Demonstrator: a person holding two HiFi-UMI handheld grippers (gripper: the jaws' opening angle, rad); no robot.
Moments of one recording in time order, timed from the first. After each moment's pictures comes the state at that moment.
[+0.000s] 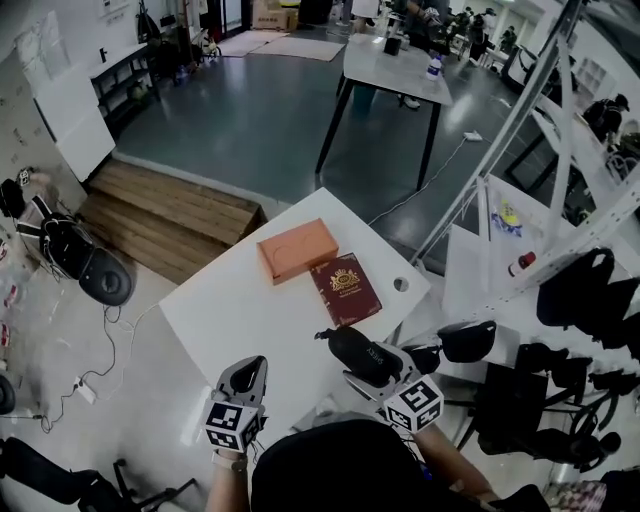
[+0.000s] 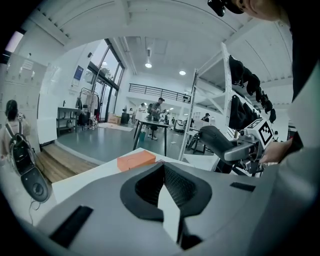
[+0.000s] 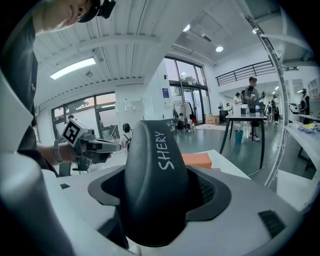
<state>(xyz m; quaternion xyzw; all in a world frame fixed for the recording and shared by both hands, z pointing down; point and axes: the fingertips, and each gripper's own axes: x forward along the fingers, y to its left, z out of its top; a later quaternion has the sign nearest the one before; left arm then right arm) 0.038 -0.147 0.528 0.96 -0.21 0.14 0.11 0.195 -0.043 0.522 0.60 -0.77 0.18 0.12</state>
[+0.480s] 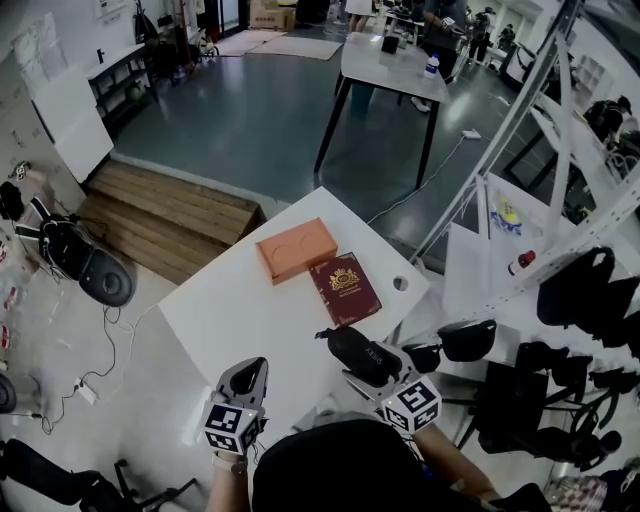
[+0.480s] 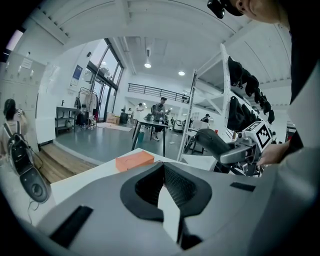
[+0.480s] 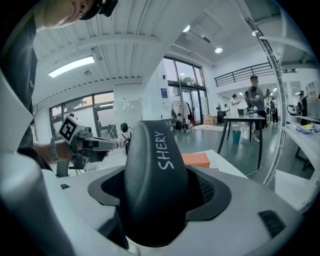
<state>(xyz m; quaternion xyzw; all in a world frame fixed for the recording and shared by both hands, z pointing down) 0.039 -0.144 0.523 0.96 -0.21 0.14 0.11 0.197 -0.045 0.525 0.61 -0.76 0.18 0.13</state>
